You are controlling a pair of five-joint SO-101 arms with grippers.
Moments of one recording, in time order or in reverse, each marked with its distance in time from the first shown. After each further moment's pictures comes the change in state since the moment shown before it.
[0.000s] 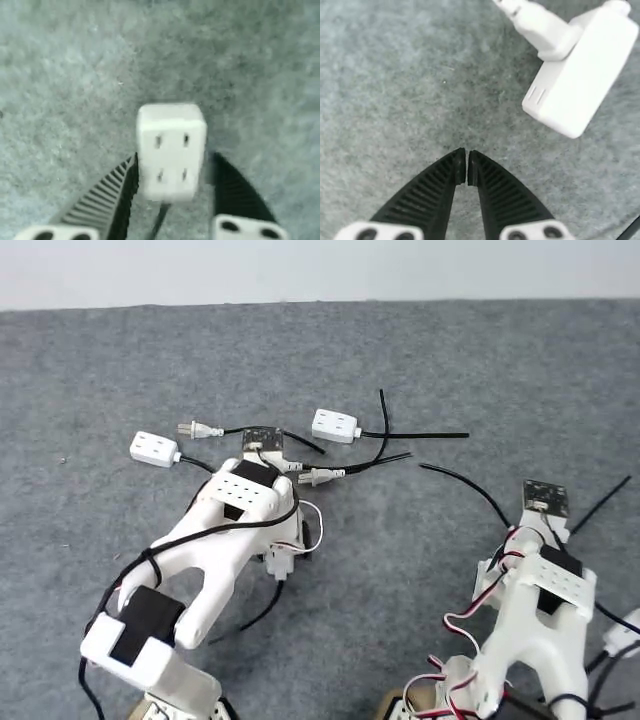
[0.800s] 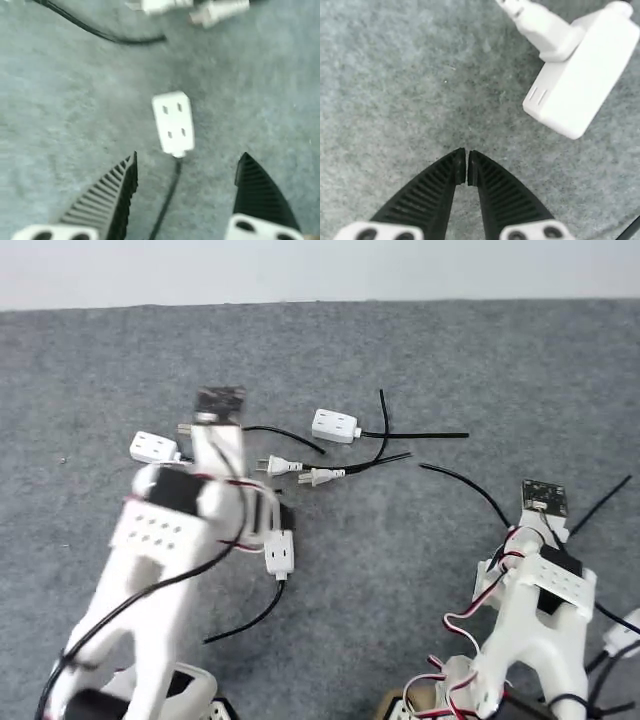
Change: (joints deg) left arm -8.4 -32.8 0.2 13.2 -14.1; right arm 0.0 0.0 0.0 0.0 0.4
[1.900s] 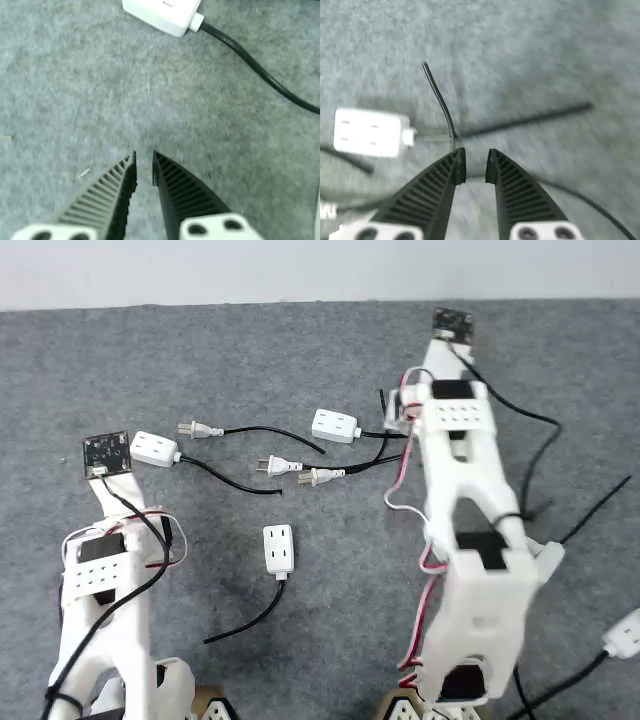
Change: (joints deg) left arm -29.4 -4.3 34.7 -42.7 -15.1; right arm -33.0 57.1 -80.4 4.8 -29.1
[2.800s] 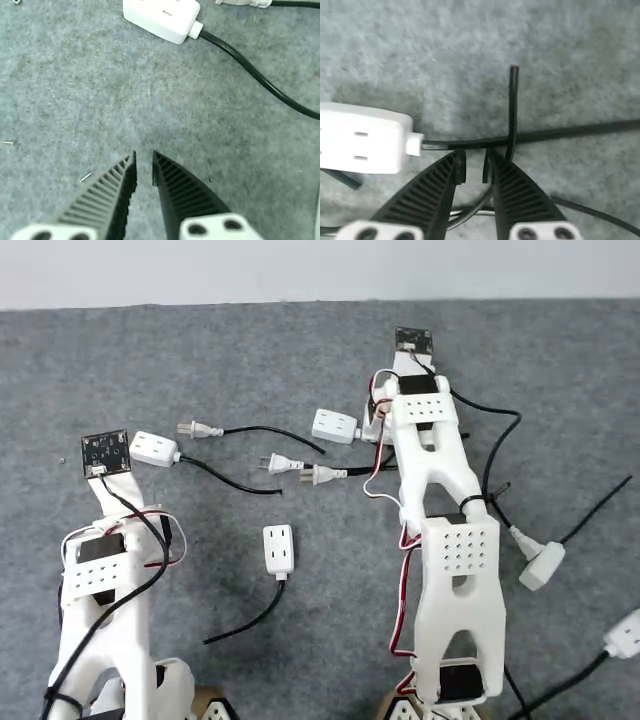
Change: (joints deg) left arm 0.0 0.0 0.0 -0.5 0.0; right arm -2.5 21.3 -23.0 12.7 0.0
